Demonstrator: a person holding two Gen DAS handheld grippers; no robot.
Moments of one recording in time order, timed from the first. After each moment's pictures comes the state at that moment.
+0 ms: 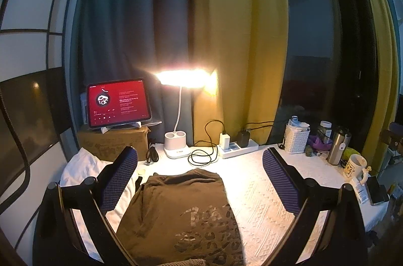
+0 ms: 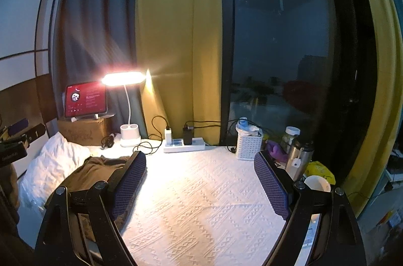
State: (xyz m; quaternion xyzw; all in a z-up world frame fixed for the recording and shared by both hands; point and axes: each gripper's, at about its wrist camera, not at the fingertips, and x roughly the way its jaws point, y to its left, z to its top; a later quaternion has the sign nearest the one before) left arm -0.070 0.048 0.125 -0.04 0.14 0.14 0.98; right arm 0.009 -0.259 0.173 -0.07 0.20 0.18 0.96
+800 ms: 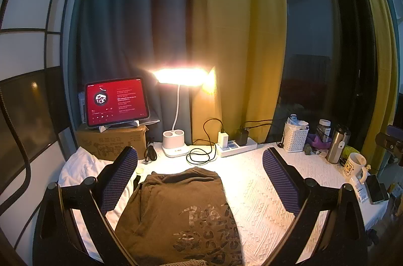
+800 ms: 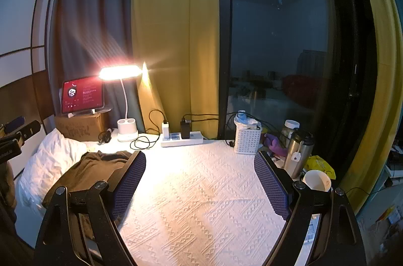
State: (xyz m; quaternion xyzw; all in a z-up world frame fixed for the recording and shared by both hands) left arm -0.071 0.044 0.125 -0.04 0.14 0.14 0.98; right arm 0.017 -0.262 0.165 -0.07 0.21 0.17 0.96
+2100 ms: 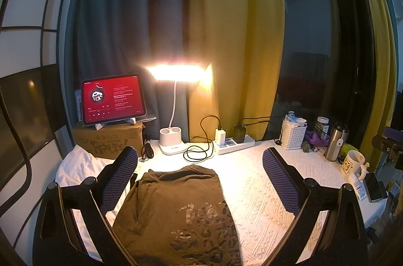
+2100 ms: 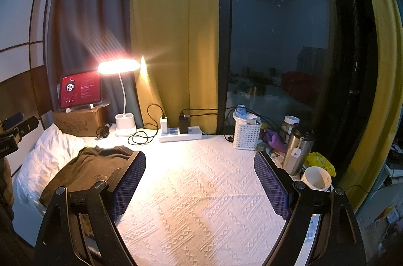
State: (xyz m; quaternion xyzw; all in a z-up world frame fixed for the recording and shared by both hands) left arm -0.068 0.039 0.122 -0.04 0.15 0.13 0.98; right arm 0.021 -0.263 0.154 -0.07 0.22 0.17 0.96
